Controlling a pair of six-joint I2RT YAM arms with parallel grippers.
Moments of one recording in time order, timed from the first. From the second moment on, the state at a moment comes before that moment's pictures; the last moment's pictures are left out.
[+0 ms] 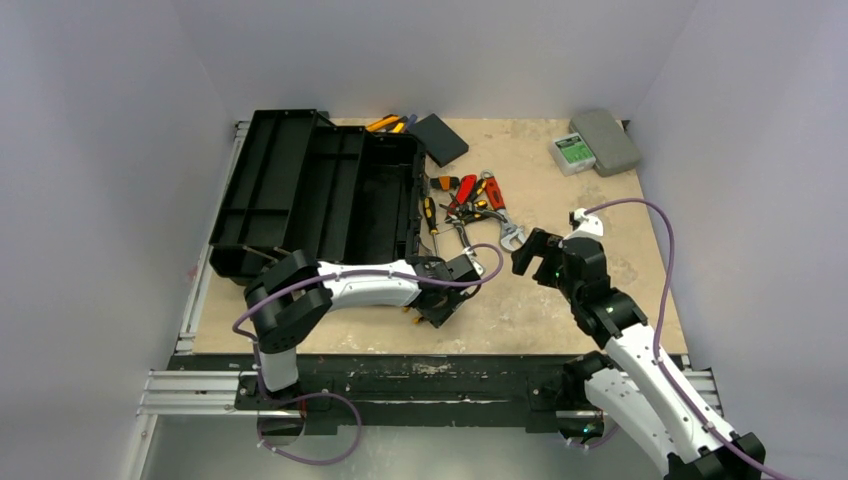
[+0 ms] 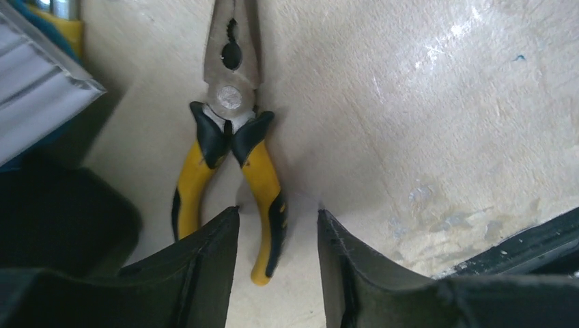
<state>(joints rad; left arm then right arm) -1.10 1.82 1.17 -0.60 -0.21 -0.28 0.38 0.69 0.55 -0.39 0.19 0.57</state>
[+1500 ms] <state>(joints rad) -0.71 1.12 1.20 -0.68 0.24 -0.49 0.38 0.57 0.54 -0.43 0.22 0.65</state>
